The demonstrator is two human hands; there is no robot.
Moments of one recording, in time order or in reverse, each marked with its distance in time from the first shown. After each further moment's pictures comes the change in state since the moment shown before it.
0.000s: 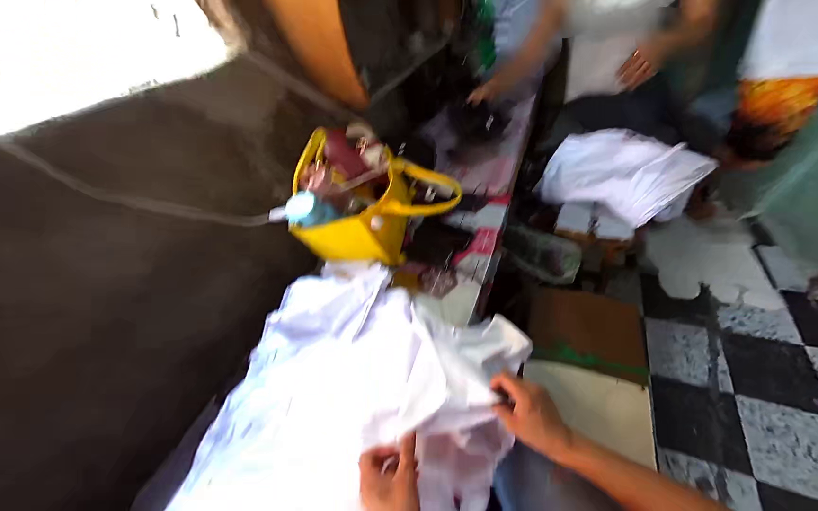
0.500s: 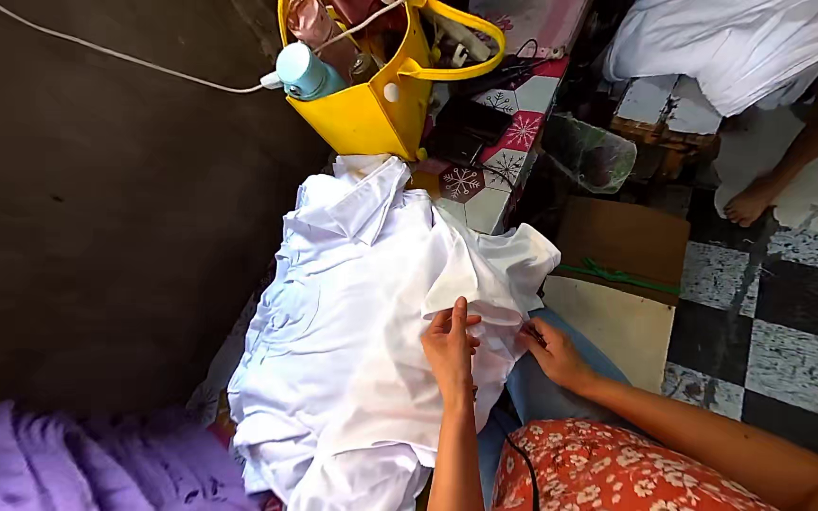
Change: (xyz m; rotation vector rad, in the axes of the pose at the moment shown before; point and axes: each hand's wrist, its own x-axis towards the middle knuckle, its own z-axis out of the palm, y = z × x) left_hand 0.001 0.037 0.054 -0.257 -0.189 -0.185; right_hand -0.064 0.030 0.018 0.325 -0.198 0.273
